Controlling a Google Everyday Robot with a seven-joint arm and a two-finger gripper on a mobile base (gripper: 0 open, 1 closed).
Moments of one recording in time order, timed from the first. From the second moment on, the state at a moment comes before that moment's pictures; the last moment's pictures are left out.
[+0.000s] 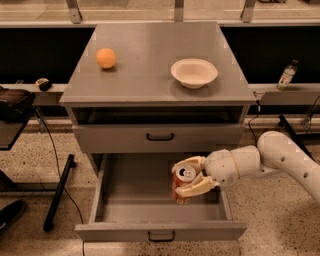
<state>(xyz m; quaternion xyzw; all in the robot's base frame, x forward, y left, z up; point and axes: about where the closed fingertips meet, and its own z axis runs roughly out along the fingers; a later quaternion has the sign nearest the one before) 0.461 -0.065 0.697 -0.57 0.56 0.45 0.39</state>
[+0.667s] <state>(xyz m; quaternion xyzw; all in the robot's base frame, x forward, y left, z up) 0.470 -0.055 0.683 -0.57 0.56 0.44 0.40</state>
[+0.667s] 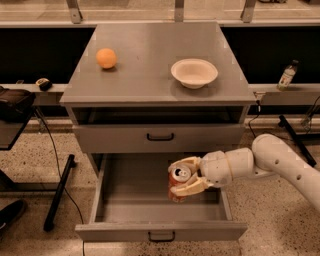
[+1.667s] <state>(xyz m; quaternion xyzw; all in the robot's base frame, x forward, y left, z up) 0.504 -0.043 0.623 -0.55 0.59 0.37 0.45</state>
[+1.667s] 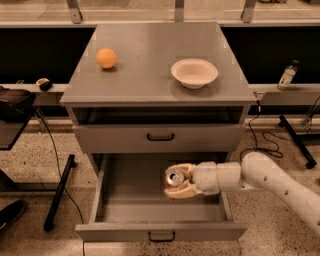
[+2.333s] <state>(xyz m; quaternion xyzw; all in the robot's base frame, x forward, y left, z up) 0.521 -0.034 0.575 -0.54 0.62 0.33 0.46</state>
